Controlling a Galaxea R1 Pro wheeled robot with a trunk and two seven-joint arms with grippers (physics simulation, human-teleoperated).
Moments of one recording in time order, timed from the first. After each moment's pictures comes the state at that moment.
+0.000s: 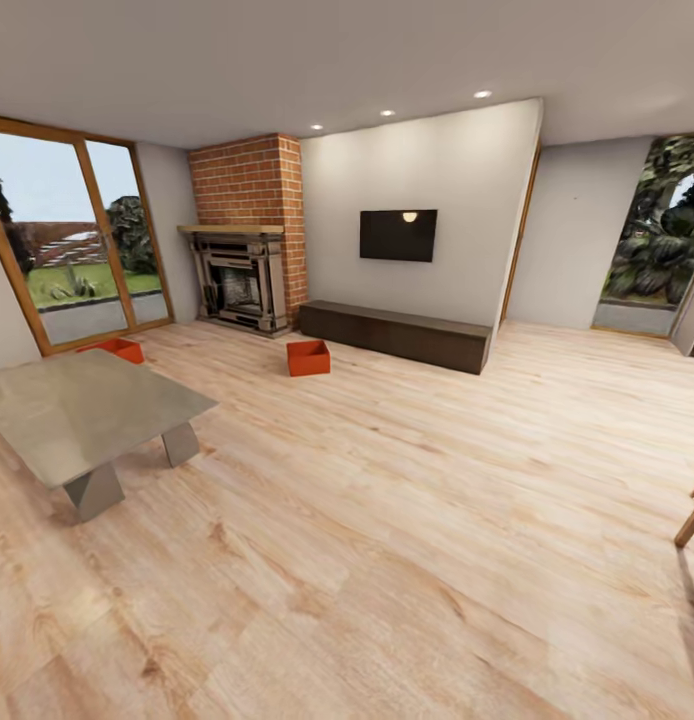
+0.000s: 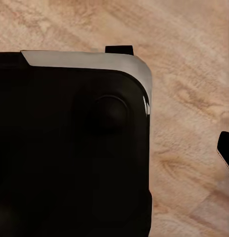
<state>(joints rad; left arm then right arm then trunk) -0.27 -0.05 -0.12 -0.12 0.10 -0.26 0.11 -0.03 -0.04 -0.04 -0.10 0.01 -0.02 0.05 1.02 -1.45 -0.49</state>
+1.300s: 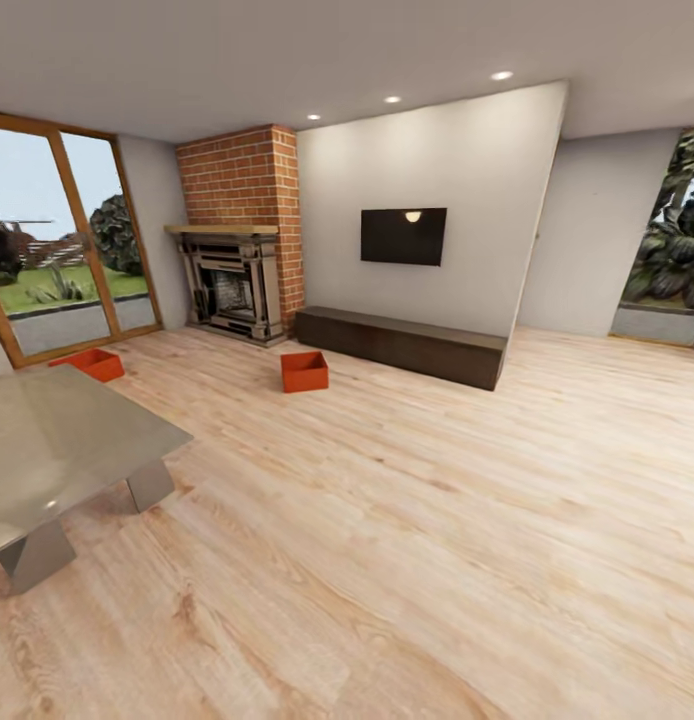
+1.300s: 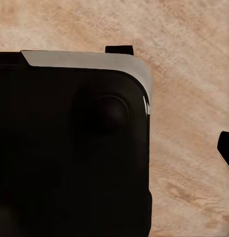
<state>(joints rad) -0.27 -0.05 -0.12 -0.12 0.10 -0.26 0.11 -0.03 -0.04 -0.04 -0.10 0.01 -0.02 0.05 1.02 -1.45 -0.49</state>
